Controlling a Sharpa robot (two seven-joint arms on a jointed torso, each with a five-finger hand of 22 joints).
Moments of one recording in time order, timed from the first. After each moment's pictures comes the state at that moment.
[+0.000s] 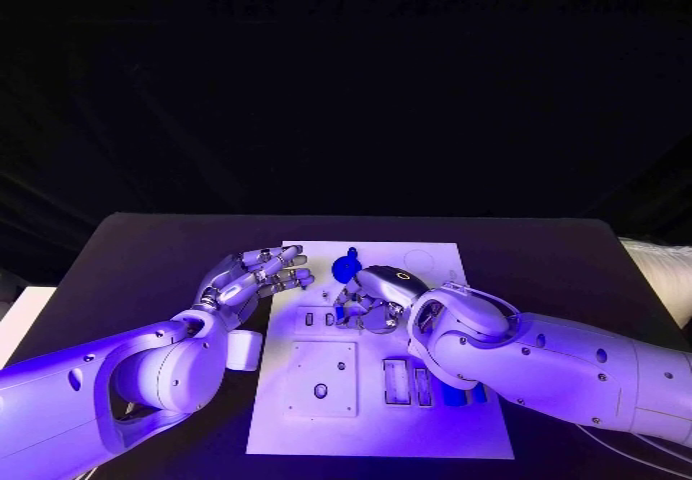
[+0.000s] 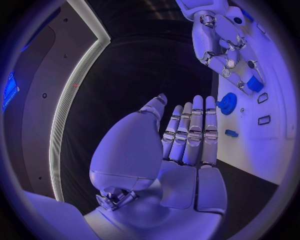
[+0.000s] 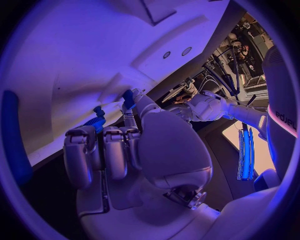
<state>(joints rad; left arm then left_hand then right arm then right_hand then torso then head) 1.11 -0.94 -0.03 1.75 0.12 -0.38 0.53 1.40 -0.04 0.15 0.12 0.21 0.97 0.24 0.07 0.07 1.04 0.18 0.07 0.07 1.13 0.12 0.12 0.13 0.17 0.94 0.23 0.24 0.07 1.09 -0.69 0.02 1.61 -1.55 -0.35 -0.21 1.38 0.02 0.16 0.05 0.14 1.13 0.12 0.08 0.08 1.47 0.02 1.57 1.31 1.46 -0.04 1.57 1.31 0.01 1.47 0.06 1.57 1.31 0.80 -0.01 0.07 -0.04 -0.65</state>
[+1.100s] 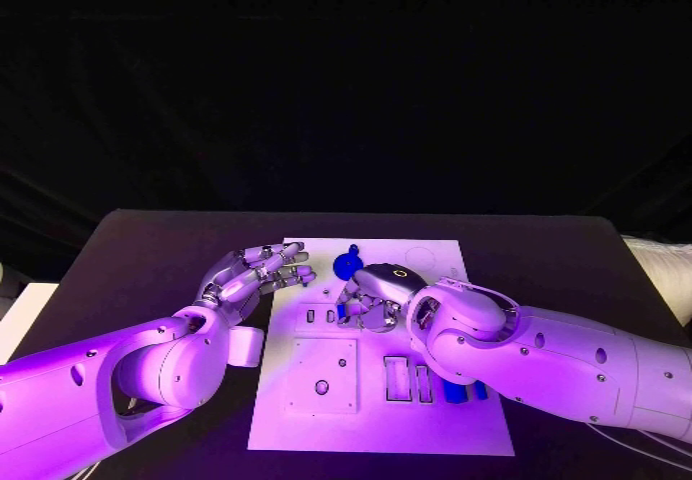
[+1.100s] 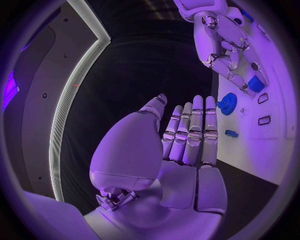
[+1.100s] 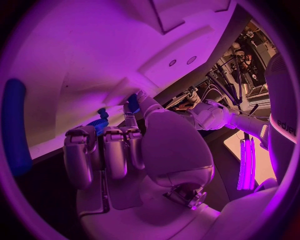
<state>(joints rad) 1.11 -0.94 -0.03 1.75 0.12 -0.38 0.53 1.40 -0.04 0.15 0.12 0.21 0.97 0.24 0.07 0.07 1.04 0.18 0.07 0.07 1.13 0.12 0.12 0.13 0.17 0.94 0.23 0.24 0.07 1.09 -0.68 0.03 1.61 -1.63 -0.28 -0.26 1.32 -0.03 0.16 0.06 0.11 1.09 0.13 0.06 0.06 1.47 0.04 1.57 1.31 1.46 -0.04 1.57 1.31 0.01 1.47 0.06 1.57 1.31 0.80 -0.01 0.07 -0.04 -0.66</state>
